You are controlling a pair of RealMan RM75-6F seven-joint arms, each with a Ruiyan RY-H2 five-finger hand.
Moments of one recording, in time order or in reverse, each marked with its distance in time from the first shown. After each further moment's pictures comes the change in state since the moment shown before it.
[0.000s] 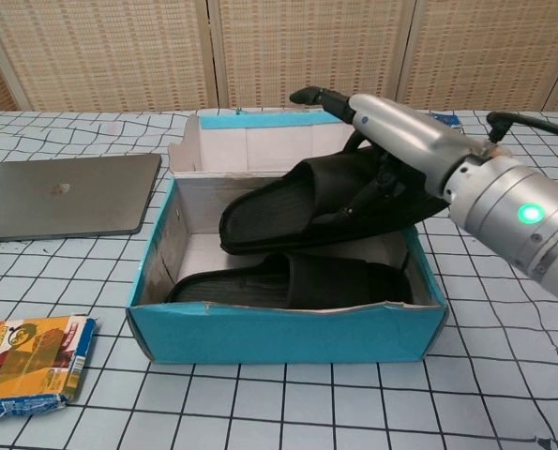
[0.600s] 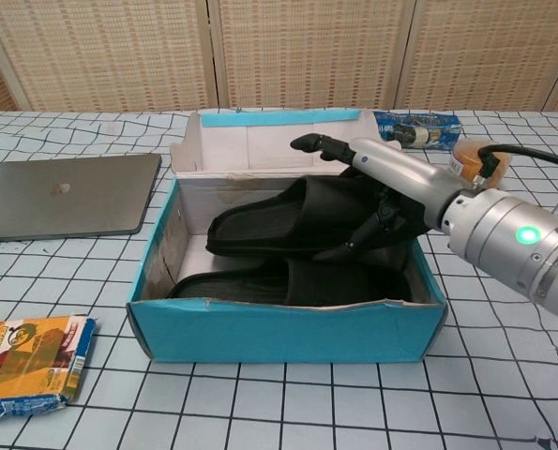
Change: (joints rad) left arm -0.002 -0.002 0.003 -0.001 -0.001 -0.006 0.001; right arm 0.012 -0.036 -0.033 0.065 0.012 -0.077 0.180
